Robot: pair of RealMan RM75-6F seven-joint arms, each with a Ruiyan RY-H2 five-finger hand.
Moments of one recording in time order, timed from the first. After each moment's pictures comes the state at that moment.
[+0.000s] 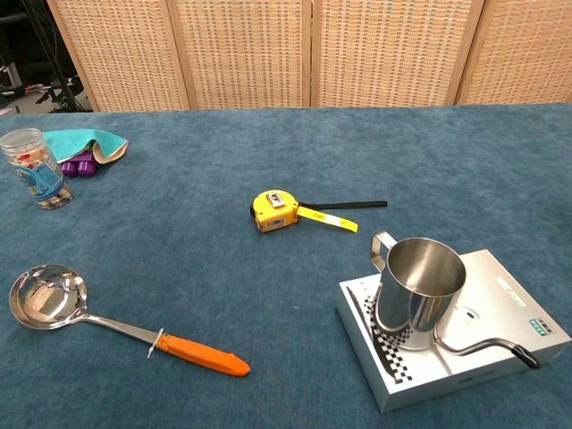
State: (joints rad) left arm -0.20 -1.16 -0.11 -1.89 1.24 1.33 0.37; right arm 0.39 -1.22 -0.08 -1.53 -1.27 1.50 0.12
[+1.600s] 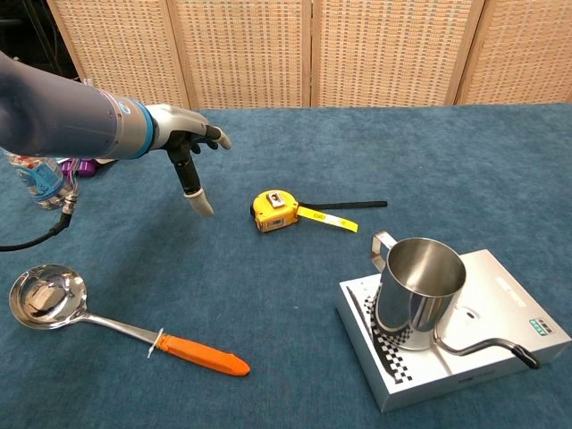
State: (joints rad) left arm -1.14 -1.54 -0.32 -1.56 0.03 0.96 0.80; right arm 0.23 -1.16 0.11 -1.45 -1.36 1.44 0.34
